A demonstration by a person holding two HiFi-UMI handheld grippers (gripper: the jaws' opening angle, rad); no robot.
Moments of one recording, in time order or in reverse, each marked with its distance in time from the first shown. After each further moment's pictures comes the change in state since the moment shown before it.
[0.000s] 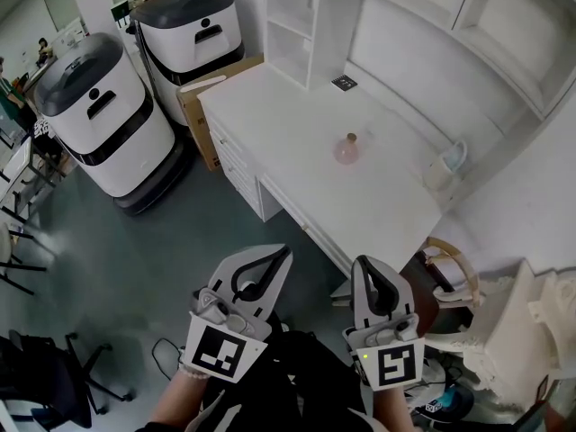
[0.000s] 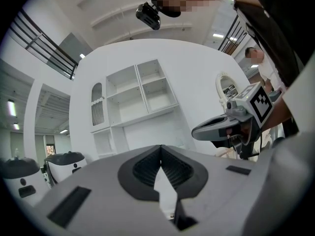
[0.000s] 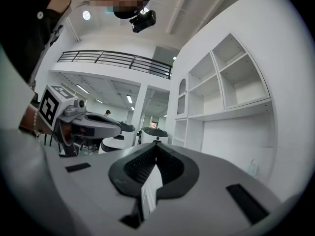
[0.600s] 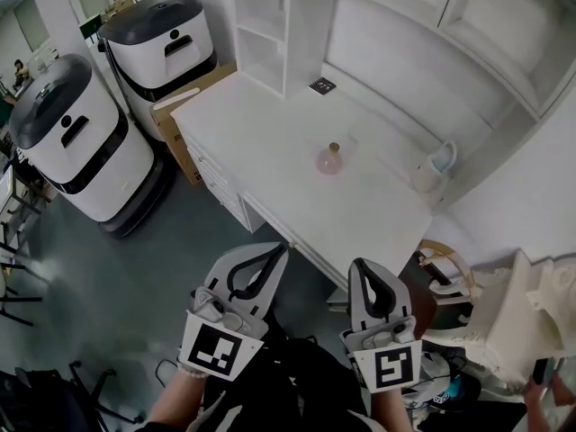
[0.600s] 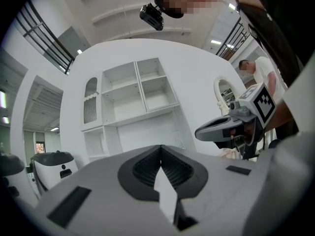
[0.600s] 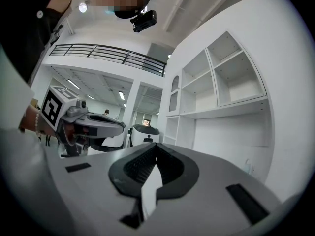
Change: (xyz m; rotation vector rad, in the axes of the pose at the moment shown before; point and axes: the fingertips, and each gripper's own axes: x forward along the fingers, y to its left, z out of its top) left arm 0.056 0.034 -0.017 -0.014 -0.037 -0.078; right arm 0.037 -0.036 -0.017 -0.011 0.038 -0.103
